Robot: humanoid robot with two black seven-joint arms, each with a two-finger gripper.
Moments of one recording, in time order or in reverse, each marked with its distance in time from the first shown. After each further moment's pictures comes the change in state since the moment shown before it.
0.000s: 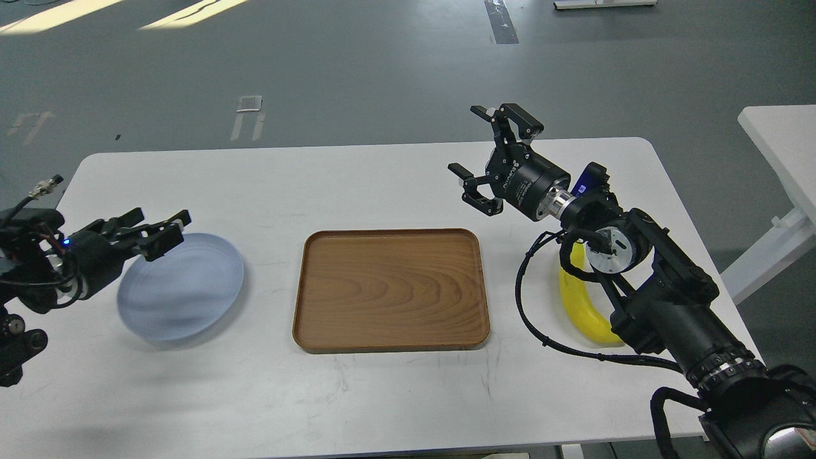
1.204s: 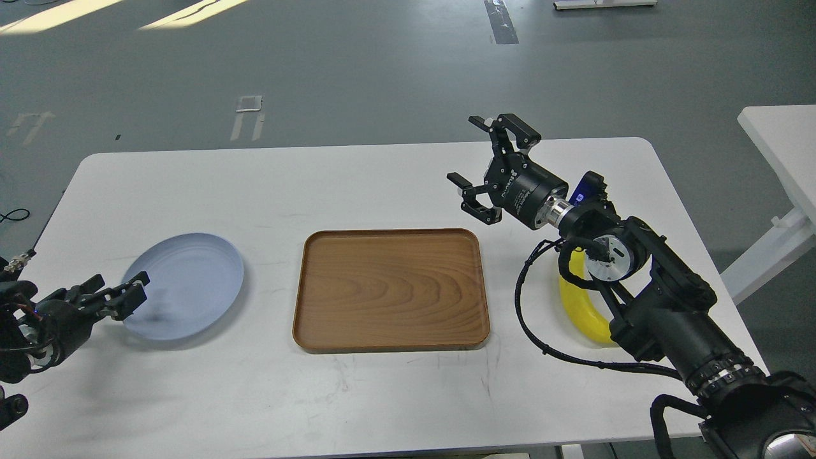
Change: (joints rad) left arm 0.154 -0.049 0.055 0.121 -0.095 0.092 -0.040; right arm -0.020 0.003 -0.011 0.001 -0.001 0.001 0.002
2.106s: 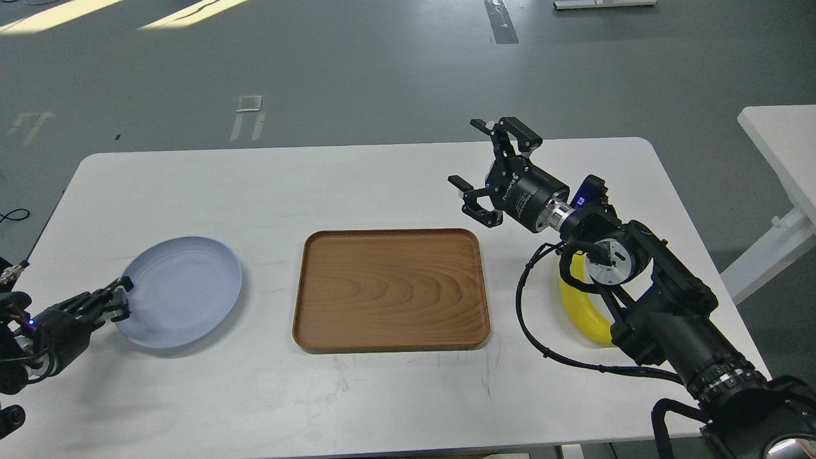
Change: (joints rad) left arm 0.030 0.007 -0.002 -0.005 -0.018 0.004 -0.023; right arm -0.015 -0.001 0.005 0.011 0.000 0.000 0.001
